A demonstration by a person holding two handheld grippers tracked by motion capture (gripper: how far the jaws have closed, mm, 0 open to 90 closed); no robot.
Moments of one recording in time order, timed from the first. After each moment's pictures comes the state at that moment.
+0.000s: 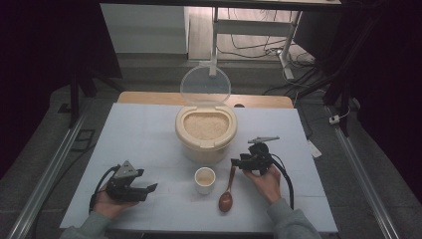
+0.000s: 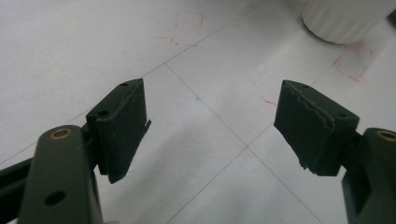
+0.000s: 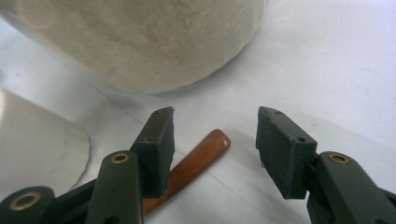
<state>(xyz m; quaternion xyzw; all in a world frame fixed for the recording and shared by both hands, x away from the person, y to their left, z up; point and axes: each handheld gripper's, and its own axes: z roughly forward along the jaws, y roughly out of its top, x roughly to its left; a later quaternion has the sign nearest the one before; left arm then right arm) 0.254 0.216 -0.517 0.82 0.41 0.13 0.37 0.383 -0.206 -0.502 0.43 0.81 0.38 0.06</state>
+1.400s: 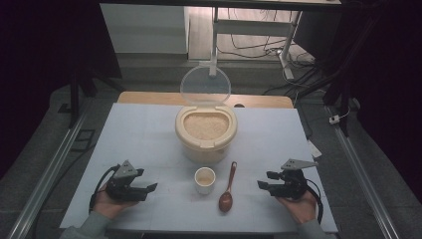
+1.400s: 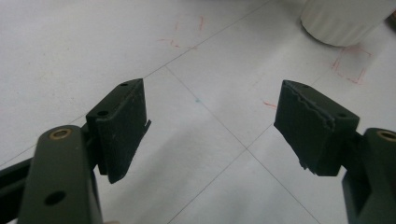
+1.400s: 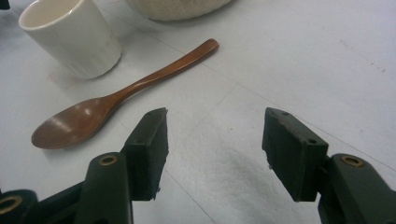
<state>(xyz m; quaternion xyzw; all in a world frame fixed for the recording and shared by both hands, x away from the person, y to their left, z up) 0.254 0.216 -0.516 0.82 0.41 0.14 0.38 0.310 -0.291 -0.494 0.37 0.83 0.41 0.08</state>
